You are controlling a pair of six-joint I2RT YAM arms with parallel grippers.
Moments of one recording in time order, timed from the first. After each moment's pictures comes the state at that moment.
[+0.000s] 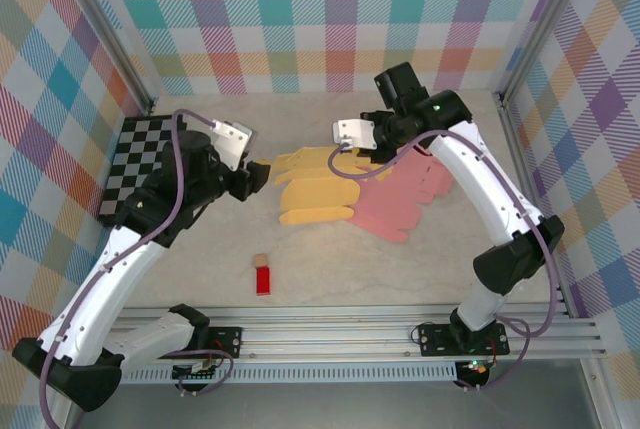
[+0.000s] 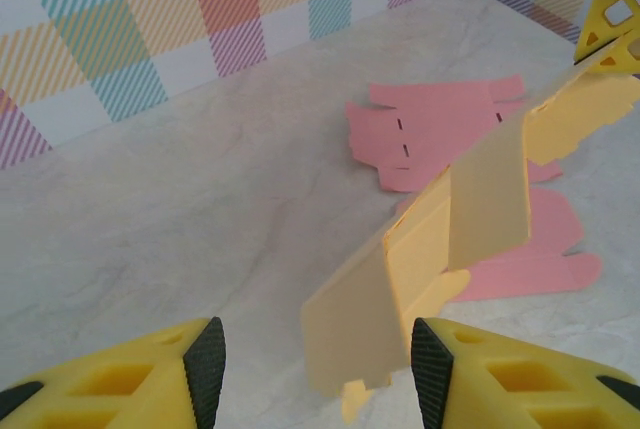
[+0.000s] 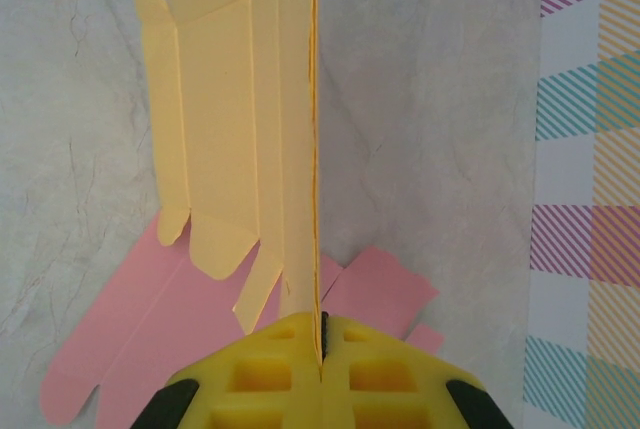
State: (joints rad) left arm -0.47 1.03 1.23 -0.67 0.08 0.08; right arm 0.54 1.69 1.95 -1.22 -0.23 -1.18
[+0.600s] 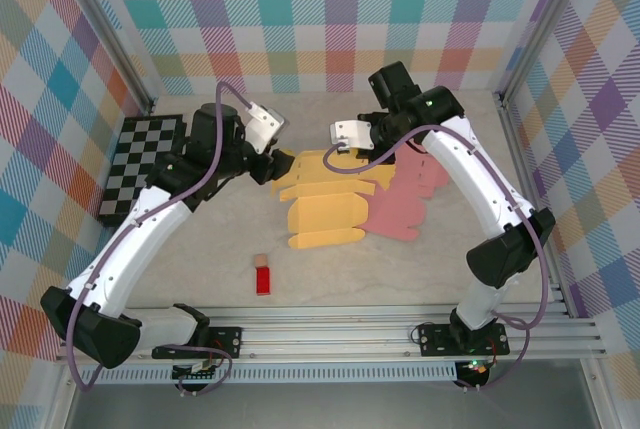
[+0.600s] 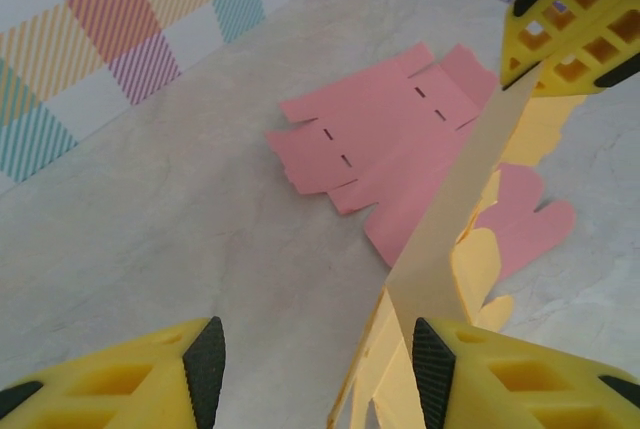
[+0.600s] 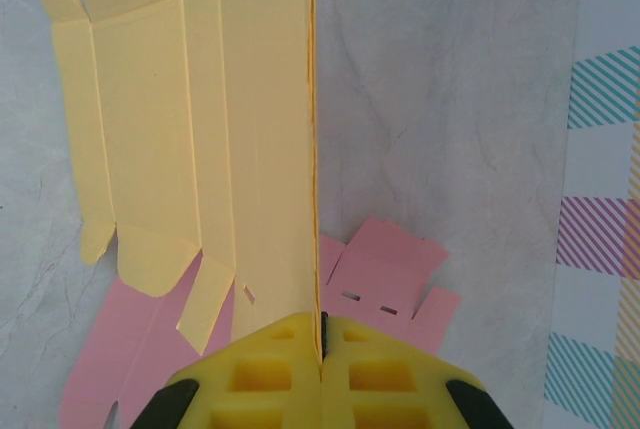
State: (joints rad) left arm -0.47 1.25 1.37 -0.66 0.26 0.23; right arm 0.55 1.74 1.99 -1.28 -0.22 -1.18
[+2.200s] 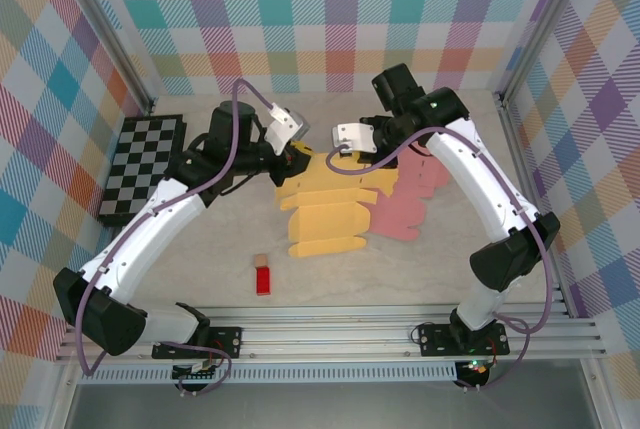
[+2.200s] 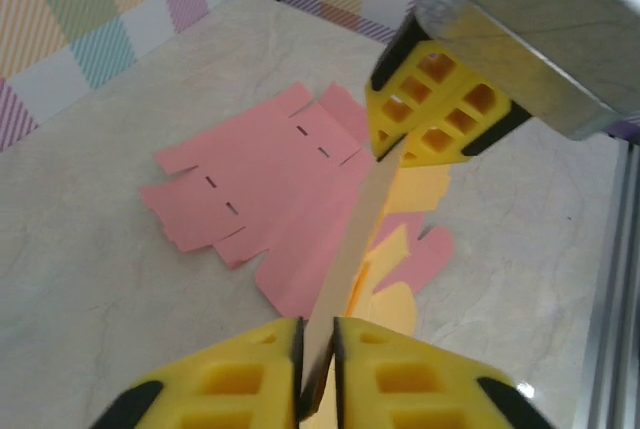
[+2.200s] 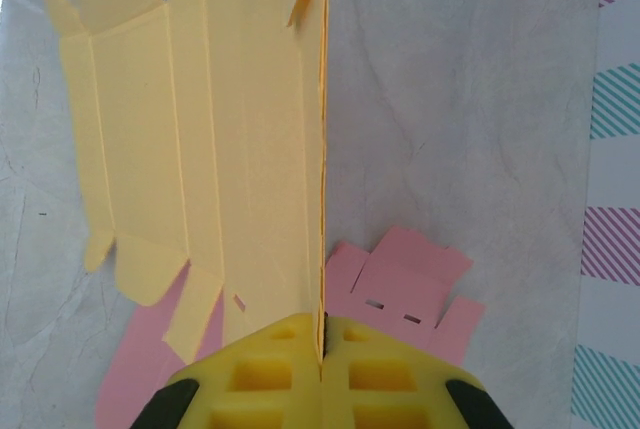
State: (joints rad) left arm -0.53 1.33 1.37 -0.56 0.43 0.18; right arm 0.55 1.71 1.97 -1.31 -0.26 -1.16
